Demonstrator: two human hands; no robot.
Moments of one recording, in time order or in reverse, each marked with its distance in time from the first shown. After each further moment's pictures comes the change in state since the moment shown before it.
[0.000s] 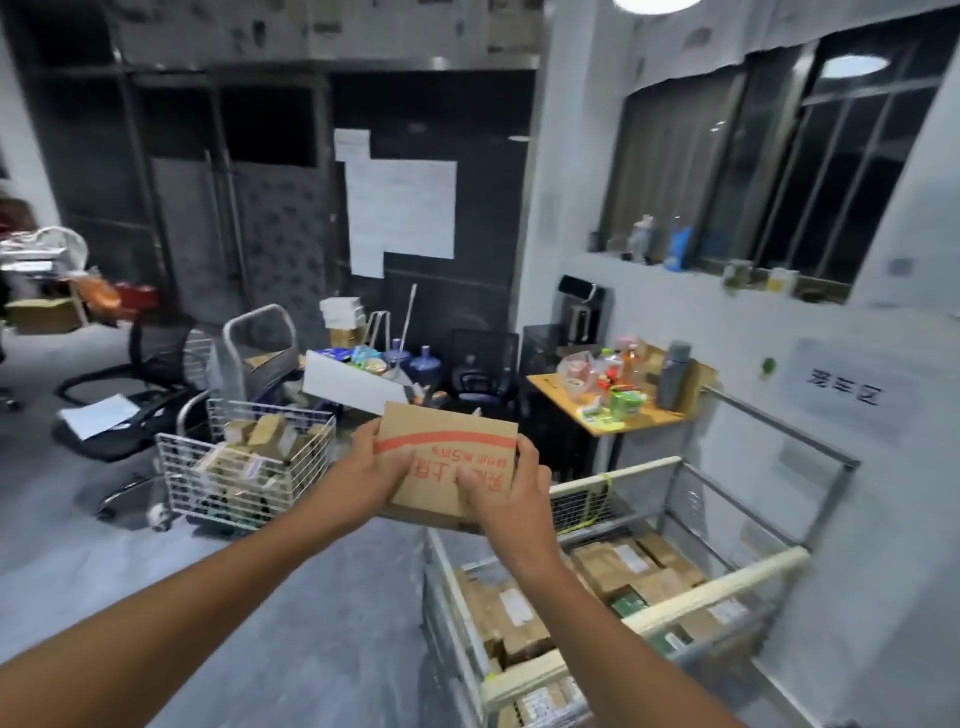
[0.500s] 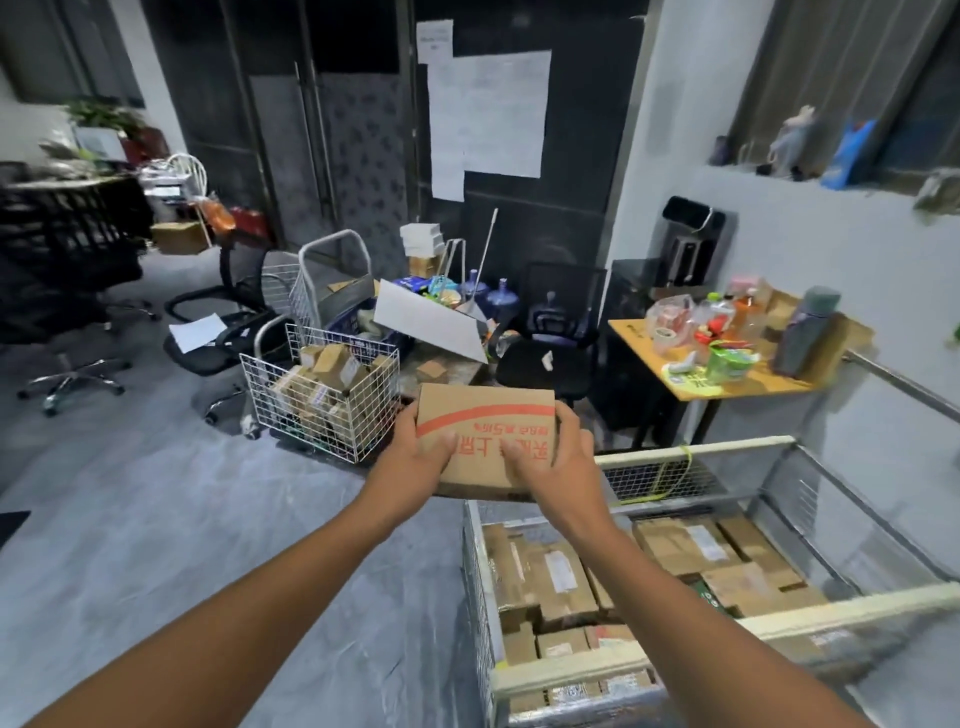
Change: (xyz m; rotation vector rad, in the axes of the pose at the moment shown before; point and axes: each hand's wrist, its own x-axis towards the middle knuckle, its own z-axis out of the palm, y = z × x) left_hand 0.099 -0.042 0.119 -0.056 0.203 -0.173; right_hand 0.144 0.124 -0.007 -0.025 -0.225 0.022
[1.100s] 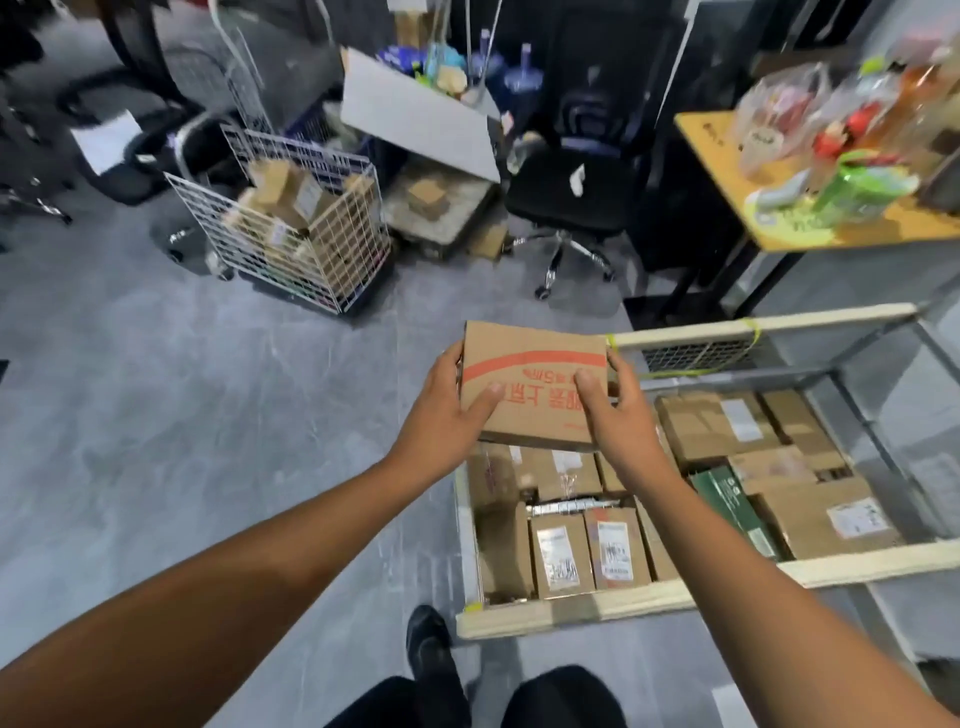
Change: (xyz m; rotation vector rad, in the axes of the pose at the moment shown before) left_hand 0.174 -0.125 0.171 0.116 -0.156 -0.133; right_hand 0.175 0.257 0.035 0.176 -0.118 0.338
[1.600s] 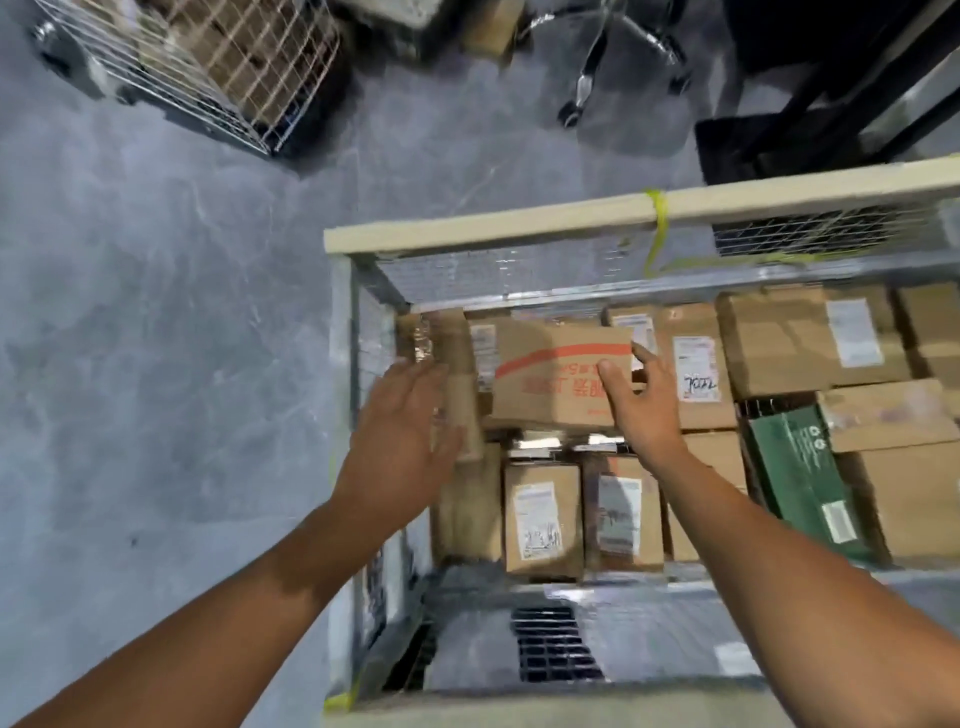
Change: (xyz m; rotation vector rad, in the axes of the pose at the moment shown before) left_hand 0.111 -0.203 0.195 0.500 -0.075 -0.096; right_hand 0.191 0.339 -0.004 -0.125 -0.074 0.334
